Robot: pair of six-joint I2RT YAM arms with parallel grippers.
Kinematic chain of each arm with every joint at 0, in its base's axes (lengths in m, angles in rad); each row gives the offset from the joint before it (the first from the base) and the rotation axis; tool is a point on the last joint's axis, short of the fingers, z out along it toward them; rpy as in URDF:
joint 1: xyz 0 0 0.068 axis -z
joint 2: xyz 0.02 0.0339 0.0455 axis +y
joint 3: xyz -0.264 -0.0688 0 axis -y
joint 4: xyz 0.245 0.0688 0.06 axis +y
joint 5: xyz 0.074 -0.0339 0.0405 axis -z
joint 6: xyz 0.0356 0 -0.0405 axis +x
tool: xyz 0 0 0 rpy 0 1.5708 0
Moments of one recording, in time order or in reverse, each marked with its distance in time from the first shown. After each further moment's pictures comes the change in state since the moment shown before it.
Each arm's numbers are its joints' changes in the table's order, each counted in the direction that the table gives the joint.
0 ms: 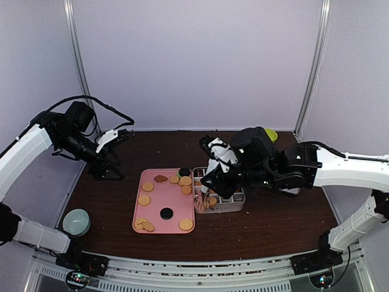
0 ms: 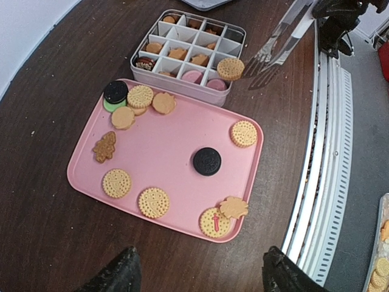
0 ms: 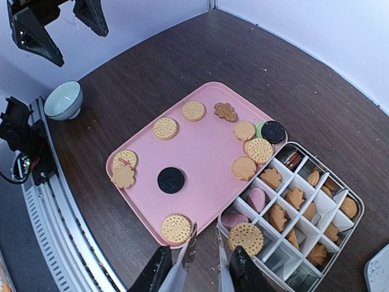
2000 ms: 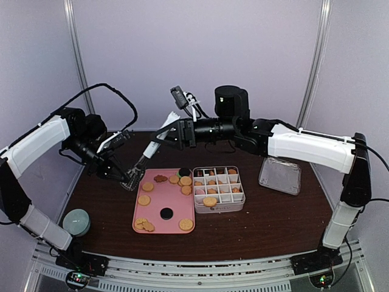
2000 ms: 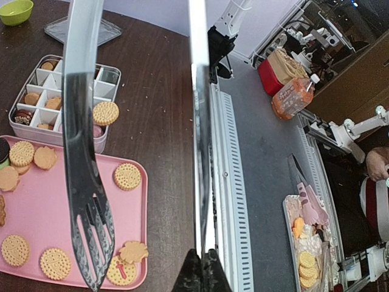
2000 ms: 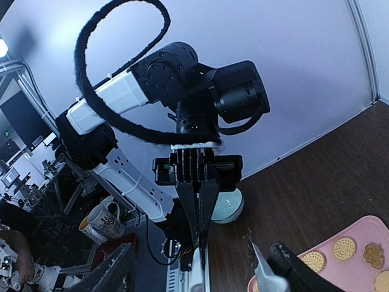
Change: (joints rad) left arm -0.014 0.199 0.058 0.343 0.463 0.358; right arm 0.213 0.376 0.363 -0.551 -0.851 0.235
